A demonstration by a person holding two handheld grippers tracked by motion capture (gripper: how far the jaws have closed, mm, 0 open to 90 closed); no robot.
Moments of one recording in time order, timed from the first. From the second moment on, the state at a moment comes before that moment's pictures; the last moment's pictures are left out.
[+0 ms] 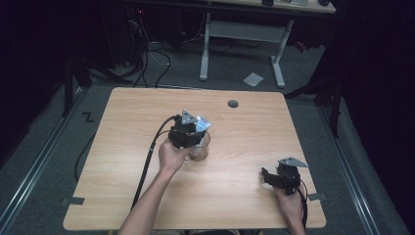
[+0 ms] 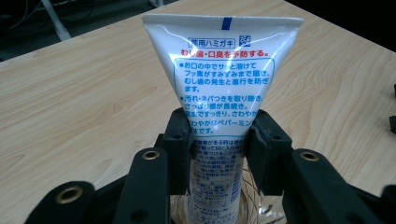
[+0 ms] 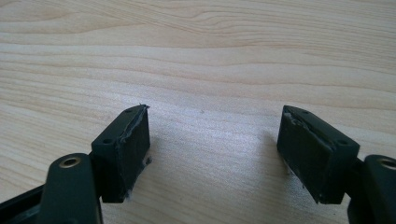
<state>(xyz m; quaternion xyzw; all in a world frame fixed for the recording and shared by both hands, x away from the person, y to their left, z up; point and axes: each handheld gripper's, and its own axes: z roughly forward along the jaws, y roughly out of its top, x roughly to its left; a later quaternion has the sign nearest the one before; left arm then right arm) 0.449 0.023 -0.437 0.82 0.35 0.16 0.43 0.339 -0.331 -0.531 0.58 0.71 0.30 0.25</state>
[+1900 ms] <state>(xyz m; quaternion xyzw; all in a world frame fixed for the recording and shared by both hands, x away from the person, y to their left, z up) 0.435 0.036 -0.449 0.82 0.35 0.16 0.42 0.339 -0.331 -0.531 0.58 0.71 0.30 0.25</state>
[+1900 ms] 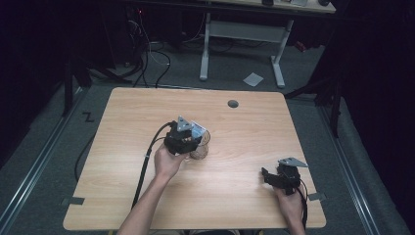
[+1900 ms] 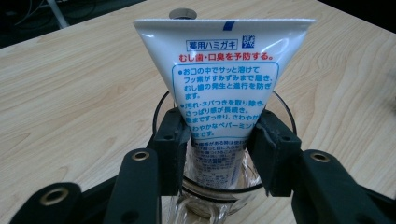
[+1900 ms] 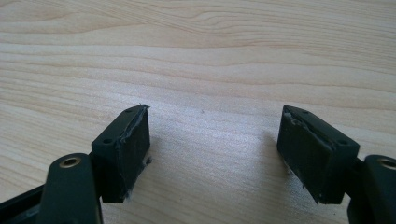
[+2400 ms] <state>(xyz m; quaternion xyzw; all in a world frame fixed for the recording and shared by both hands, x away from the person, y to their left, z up) 0.429 0.036 -0.447 0.81 0.36 0.15 0.43 0.339 -0.331 -0.531 0.58 0.71 0.30 0.25</state>
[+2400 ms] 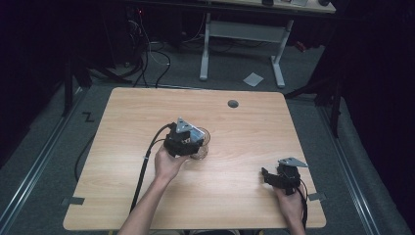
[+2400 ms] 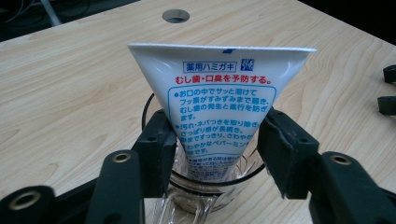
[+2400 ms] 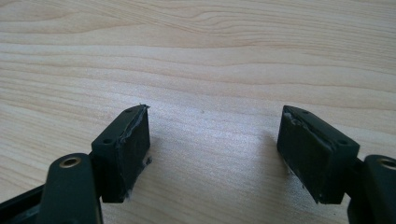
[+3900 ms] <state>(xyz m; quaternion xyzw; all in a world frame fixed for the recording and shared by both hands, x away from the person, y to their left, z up) 0.420 0.077 -0.434 0.79 0.39 0.17 0.45 0.339 -0.331 -0.531 0.58 0.71 0.30 0.25</state>
